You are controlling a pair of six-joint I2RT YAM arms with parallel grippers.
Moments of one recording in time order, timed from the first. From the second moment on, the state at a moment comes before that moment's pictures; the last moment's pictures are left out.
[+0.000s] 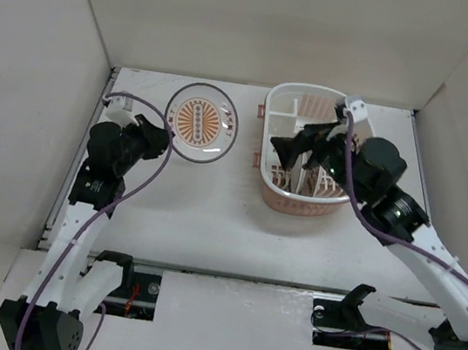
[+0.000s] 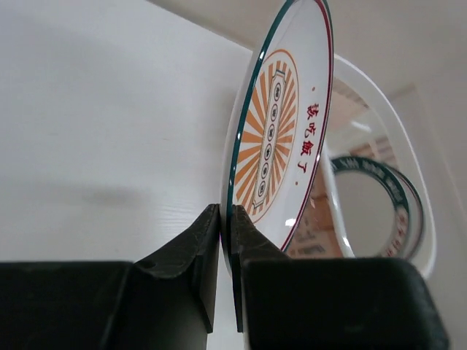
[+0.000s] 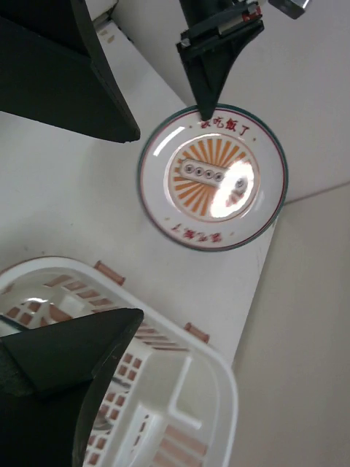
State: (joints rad) left arm -0.08 0.83 0.78 -0.17 0.17 -0.63; right arm 0.76 0.98 1.21 -0.23 0.13 0.20
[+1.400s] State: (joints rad) left arm -0.05 0.80 0.87 -0.12 0.40 -0.56; right arm 0.48 1.47 1.42 -0.21 -0.57 0.40
